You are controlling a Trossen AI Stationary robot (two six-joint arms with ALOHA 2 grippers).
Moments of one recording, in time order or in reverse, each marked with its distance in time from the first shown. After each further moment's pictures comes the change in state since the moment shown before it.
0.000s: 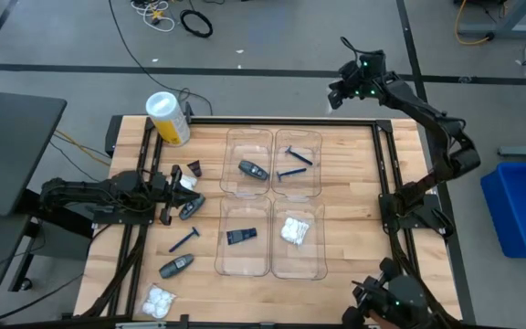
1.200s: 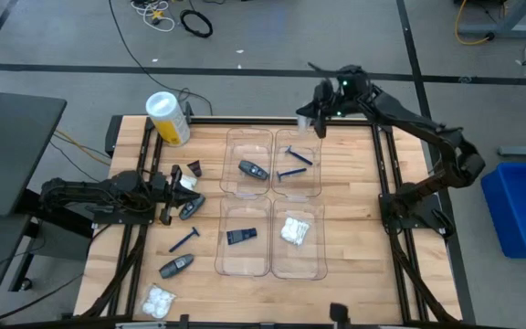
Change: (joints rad) left arm 0.000 0.000 0.000 0.000 0.000 0.000; right arm 0.329 -0.075 0.000 0.026 -0.252 -0.096
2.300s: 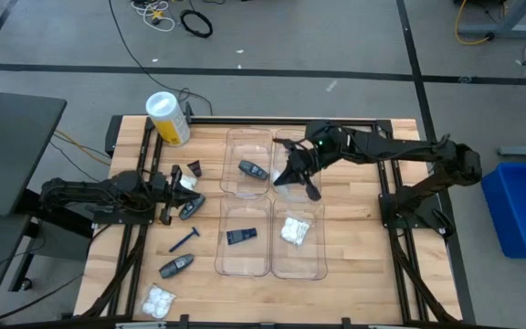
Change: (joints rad) left arm 0.000 0.000 0.000 0.000 0.000 0.000; right arm 0.571 0.000 0.000 0.004 0.000 -0.001
